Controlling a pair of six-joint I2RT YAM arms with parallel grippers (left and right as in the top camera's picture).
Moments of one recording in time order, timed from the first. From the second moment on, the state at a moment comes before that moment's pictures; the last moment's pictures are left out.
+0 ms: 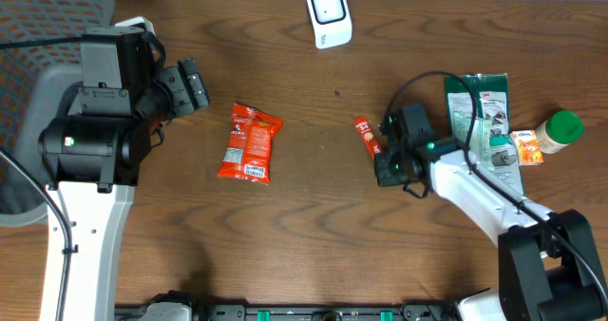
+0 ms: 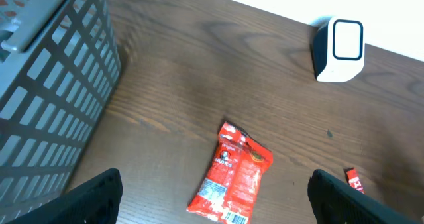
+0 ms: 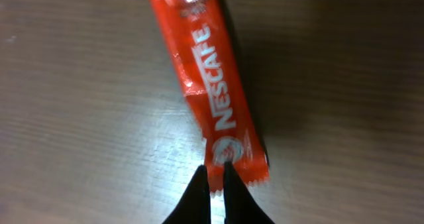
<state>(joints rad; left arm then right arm) -0.07 1.30 1.53 -1.02 -0.06 -0.33 0.34 1.63 0.86 -0.50 -0.07 0.23</state>
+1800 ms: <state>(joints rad) -0.07 1.30 1.53 -1.02 -0.06 -0.33 0.34 1.89 1.14 -0.65 -0.05 0.04</state>
